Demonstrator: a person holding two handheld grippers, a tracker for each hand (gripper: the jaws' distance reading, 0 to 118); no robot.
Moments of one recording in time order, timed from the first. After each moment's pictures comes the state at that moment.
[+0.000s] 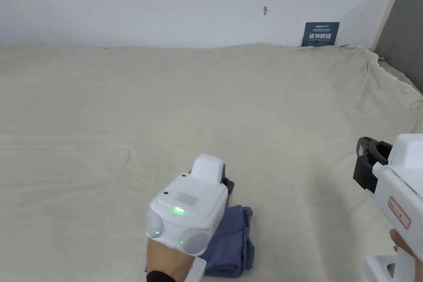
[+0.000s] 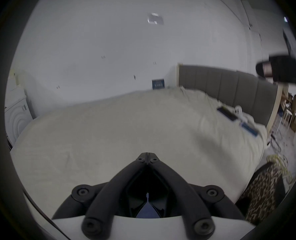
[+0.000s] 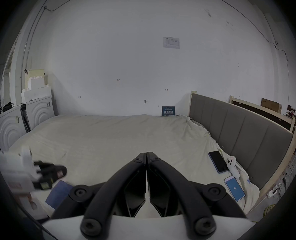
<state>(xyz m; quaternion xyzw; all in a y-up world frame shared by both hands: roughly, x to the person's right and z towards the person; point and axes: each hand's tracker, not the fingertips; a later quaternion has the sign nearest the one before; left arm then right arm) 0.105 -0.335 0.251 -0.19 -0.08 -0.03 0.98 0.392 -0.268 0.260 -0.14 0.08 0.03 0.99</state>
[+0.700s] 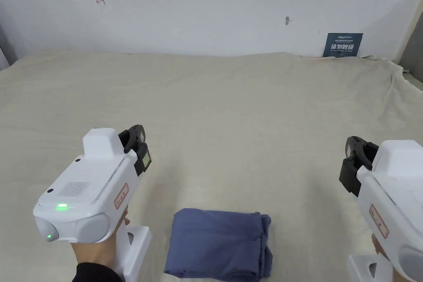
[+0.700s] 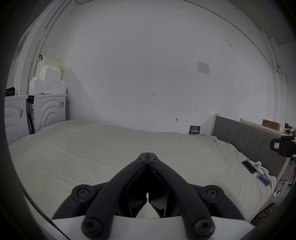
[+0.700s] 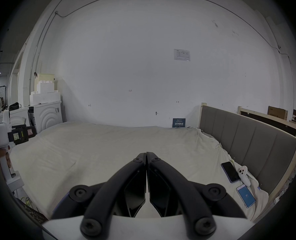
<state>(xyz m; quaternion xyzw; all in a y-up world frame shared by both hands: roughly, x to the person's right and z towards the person) -0.042 -0.288 0.295 -0.06 0.06 0.07 0.99 0.348 -0.272 0.262 -0.09 0.11 0.03 0.99</state>
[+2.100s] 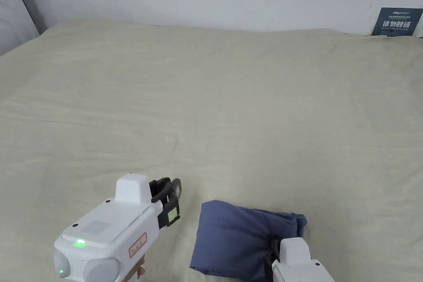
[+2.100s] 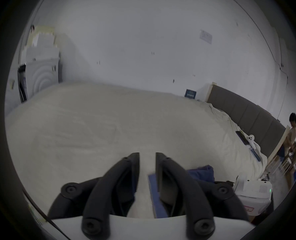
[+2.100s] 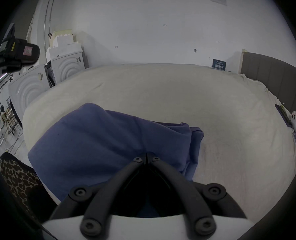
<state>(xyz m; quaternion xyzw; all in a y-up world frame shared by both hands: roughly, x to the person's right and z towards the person) -0.064 -0.379 0.305 -0.24 0.01 0.12 0.96 0.216 -0.530 0.254 -0.29 0.23 0.06 0.93</state>
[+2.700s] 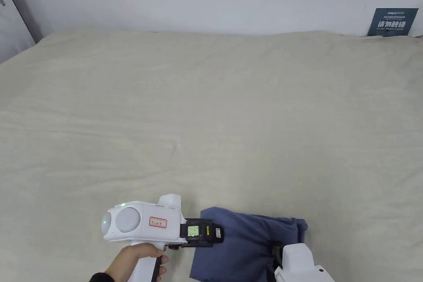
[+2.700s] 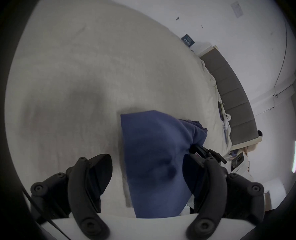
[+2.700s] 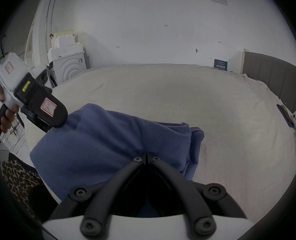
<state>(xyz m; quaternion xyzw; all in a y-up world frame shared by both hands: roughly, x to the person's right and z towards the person) -0.094 -0.472 0.205 -0.51 -0.15 0.30 0.80 0.220 -0.520 0.253 -0.29 0.24 0.05 0.92</state>
